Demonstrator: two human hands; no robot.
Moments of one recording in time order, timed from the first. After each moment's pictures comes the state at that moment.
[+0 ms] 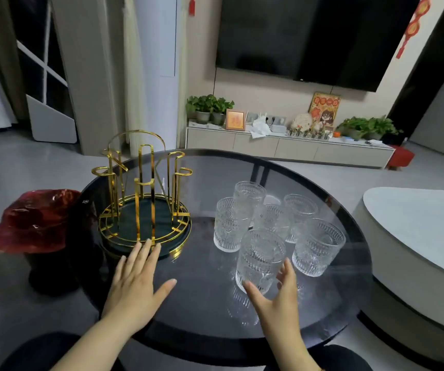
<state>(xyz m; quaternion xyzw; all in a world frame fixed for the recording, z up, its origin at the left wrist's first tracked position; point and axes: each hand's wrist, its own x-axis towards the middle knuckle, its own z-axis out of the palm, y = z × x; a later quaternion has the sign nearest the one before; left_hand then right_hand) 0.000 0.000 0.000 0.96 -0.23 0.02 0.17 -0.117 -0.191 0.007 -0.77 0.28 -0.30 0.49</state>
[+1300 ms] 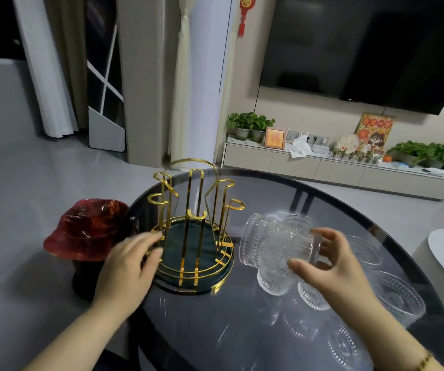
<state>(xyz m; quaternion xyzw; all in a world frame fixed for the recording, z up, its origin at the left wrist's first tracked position) 0.052 0.056 0.068 0.88 -0.21 0.22 0.38 -0.058 -0.201 0.131 -0.82 0.09 -0.23 0.52</state>
